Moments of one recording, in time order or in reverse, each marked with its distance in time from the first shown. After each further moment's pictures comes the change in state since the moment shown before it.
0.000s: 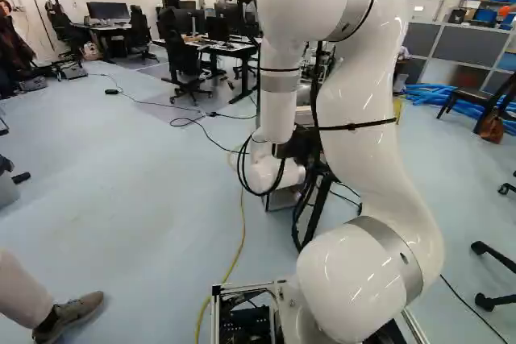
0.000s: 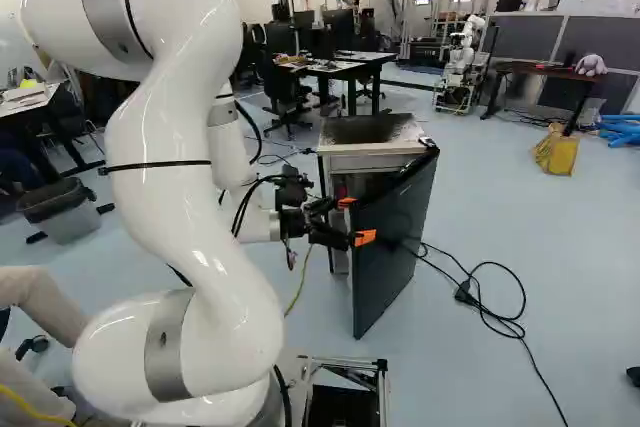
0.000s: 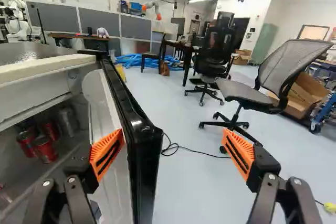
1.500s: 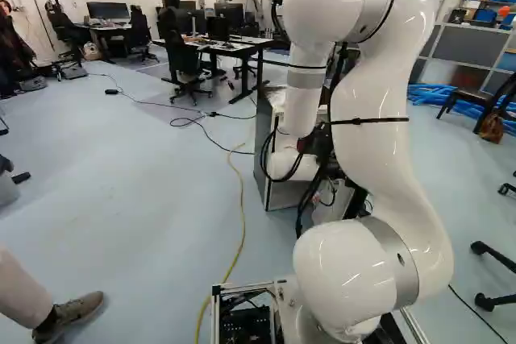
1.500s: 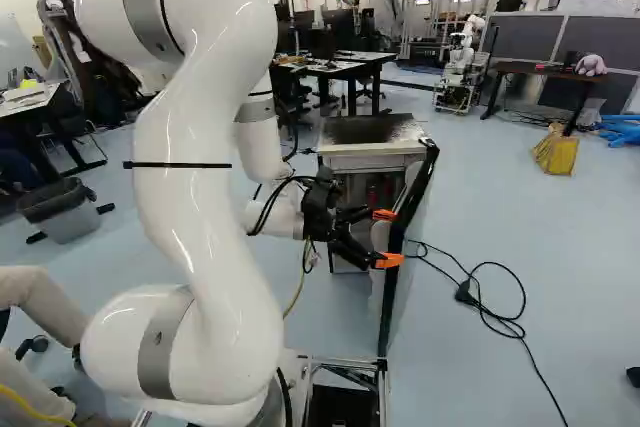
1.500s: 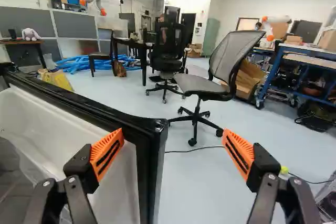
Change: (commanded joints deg) arm -13.6 -0.9 -3.5 5.2 0.1 0.0
